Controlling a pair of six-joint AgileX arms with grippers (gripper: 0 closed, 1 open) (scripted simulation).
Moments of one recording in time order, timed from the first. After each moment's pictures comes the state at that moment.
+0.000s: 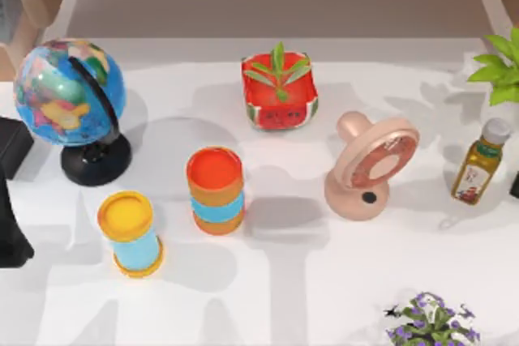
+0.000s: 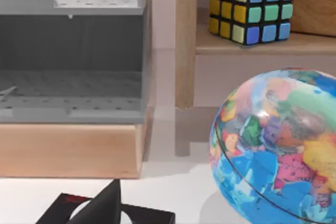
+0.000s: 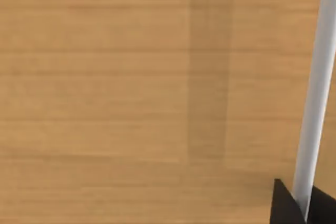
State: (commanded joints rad) left arm 0.00 0.00 0.00 0.00 0.00 0.00; right arm -0.57 2.16 0.76 1.40 -0.53 -1.55
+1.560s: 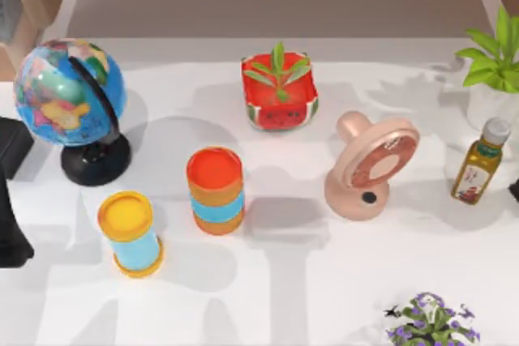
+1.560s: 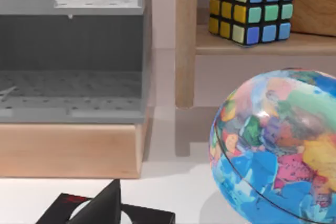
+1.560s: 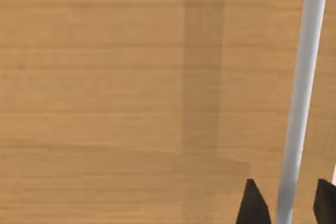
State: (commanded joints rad) left arm 0.00 0.00 0.00 0.00 0.00 0.00; right arm -0.71 2.06 0.48 1.58 -0.67 -1.55
